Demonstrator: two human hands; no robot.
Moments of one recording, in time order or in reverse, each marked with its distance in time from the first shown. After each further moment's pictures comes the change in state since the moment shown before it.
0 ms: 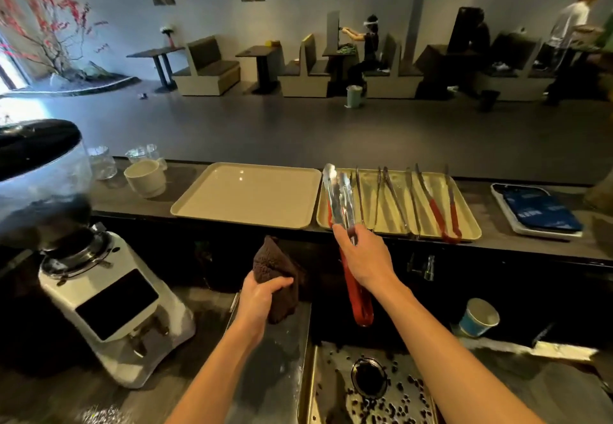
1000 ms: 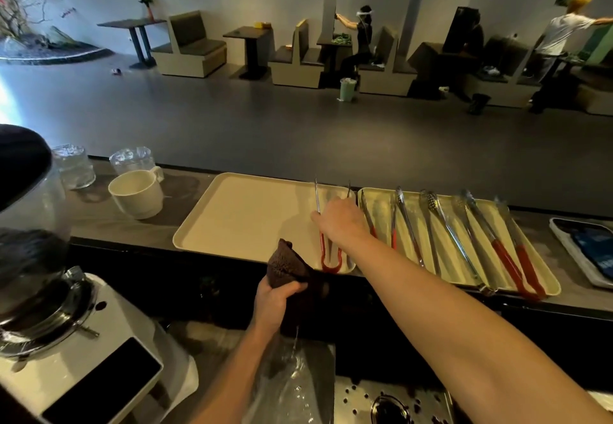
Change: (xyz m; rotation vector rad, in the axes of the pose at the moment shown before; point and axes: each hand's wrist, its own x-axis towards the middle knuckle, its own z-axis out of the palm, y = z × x) left_hand 0.153 0.033 -0.040 -0.048 -0.099 -0.067; right_hand 0.210 -0.087 0.129 -0.646 -0.047 0.046
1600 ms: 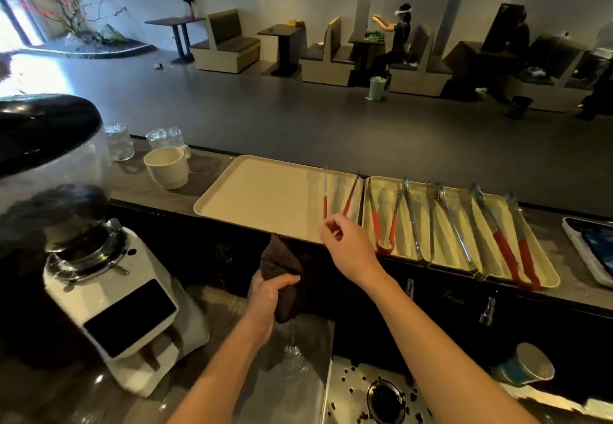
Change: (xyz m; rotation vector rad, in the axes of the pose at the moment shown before) left_hand -0.064 -0.021 -0.001 -0.132 0.181 -0.050; right_hand -0.126 0.042 -0.002 0.662 -0.038 -0.273
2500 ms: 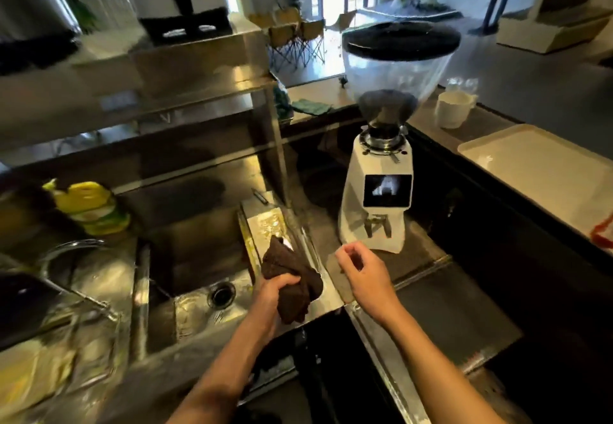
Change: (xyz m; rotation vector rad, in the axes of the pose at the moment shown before) left_hand -0.285 -0.075 -0.214 -0.326 0.868 0.193; right_hand -0.247 -0.102 0.184 0.406 -0.802 -0.304
